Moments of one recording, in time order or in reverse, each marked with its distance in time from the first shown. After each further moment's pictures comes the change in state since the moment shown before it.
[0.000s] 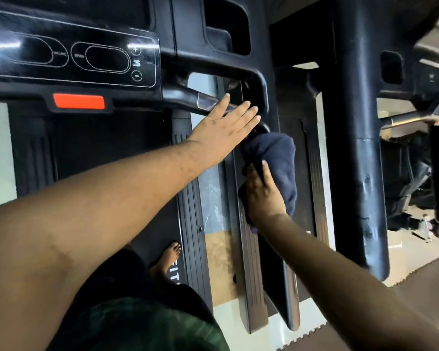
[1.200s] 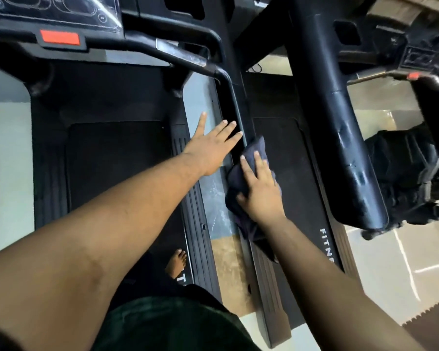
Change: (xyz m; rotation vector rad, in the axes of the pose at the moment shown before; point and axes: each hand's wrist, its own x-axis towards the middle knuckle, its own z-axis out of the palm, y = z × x) left_hand -0.070 0.181 -0.057 -0.267 -0.242 -0.126; right_hand -0.143 -0.073 0.110 1.178 0.441 0.310
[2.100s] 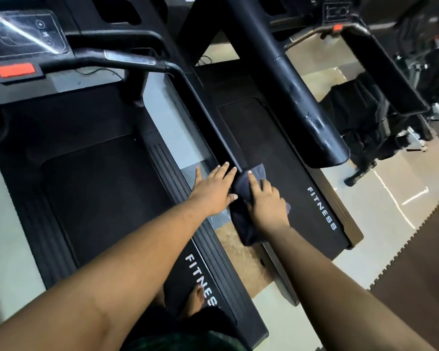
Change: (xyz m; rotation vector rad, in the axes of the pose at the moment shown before) left_hand -0.102 0.112 0.019 -0.452 -0.187 0.136; right_hand -0.135 0.010 0.038 -0.061 0.036 0.369
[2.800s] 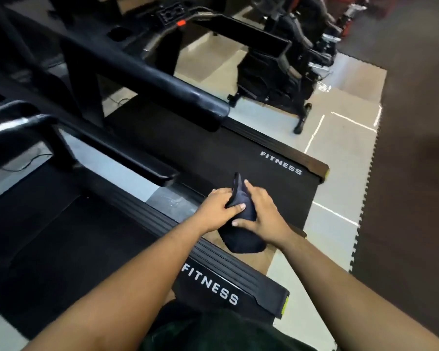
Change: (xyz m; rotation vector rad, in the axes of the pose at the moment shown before) left_hand -0.093 0.248 0.101 -0.340 -0.137 0.382; right_hand -0.257 0.184 0.035 0.771 0.265 0.042
